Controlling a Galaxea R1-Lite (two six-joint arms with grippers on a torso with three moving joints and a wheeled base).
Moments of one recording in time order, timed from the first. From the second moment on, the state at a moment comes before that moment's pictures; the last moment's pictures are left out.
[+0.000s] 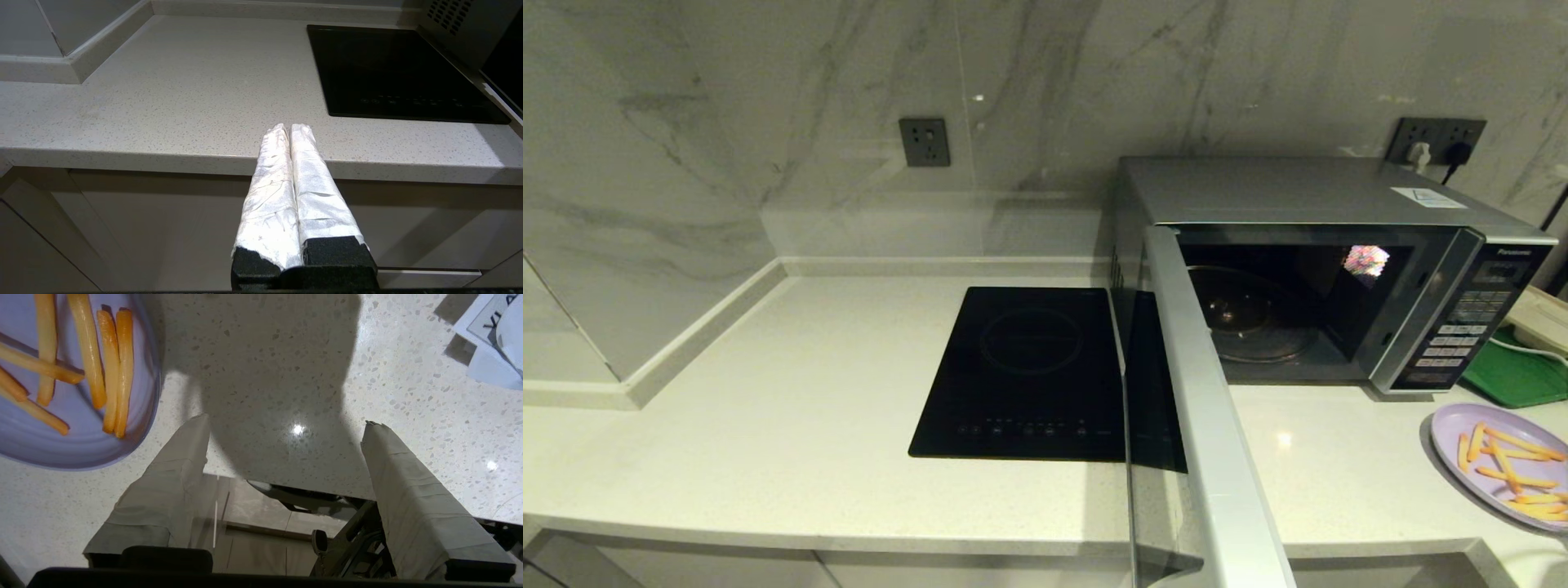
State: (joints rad) left arm 0.00 0.00 0.00 -0.01 0.01 -0.05; right arm -0.93 1.89 -1.21 0.74 0.06 0.57
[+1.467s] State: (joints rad) left arm 0.00 0.00 0.00 -0.01 0.01 -0.05; right arm -0.79 2.12 -1.34 0.65 0.00 0.66
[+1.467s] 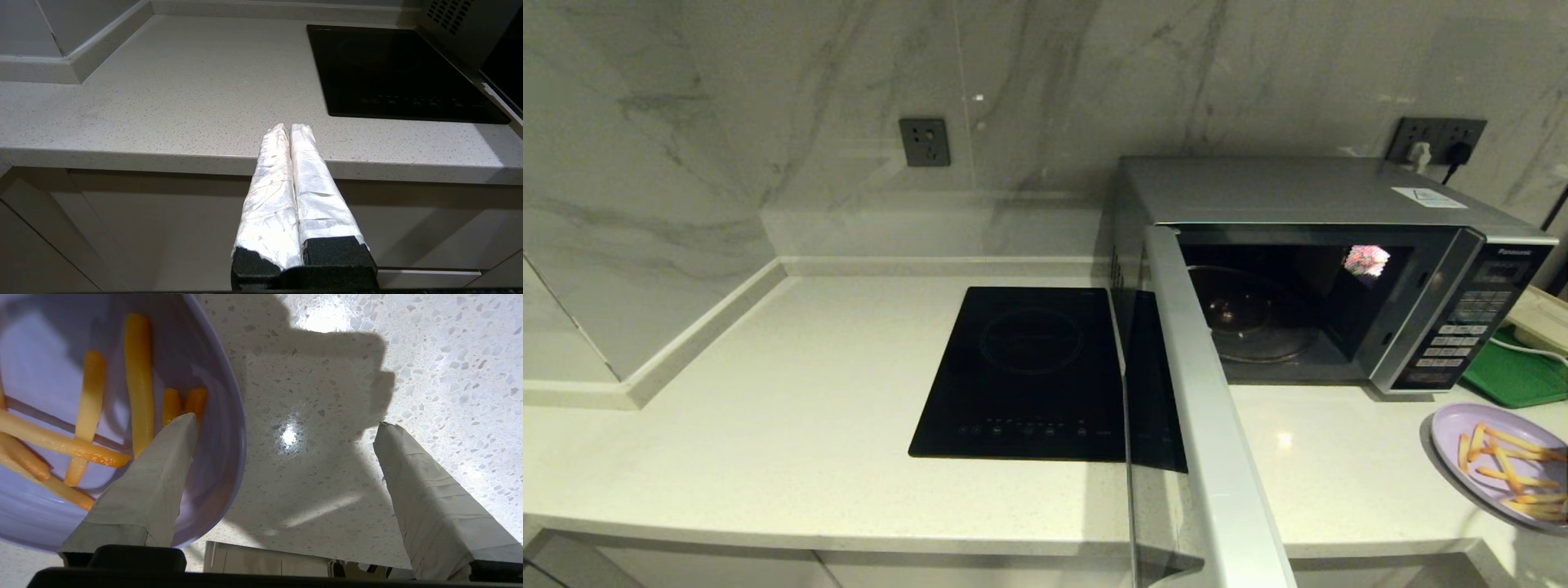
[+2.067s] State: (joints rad) left arm 0.00 0.00 0.00 -0.01 0.01 -0.05; right arm -0.80 2.16 -1.34 0.64 0.00 0.66
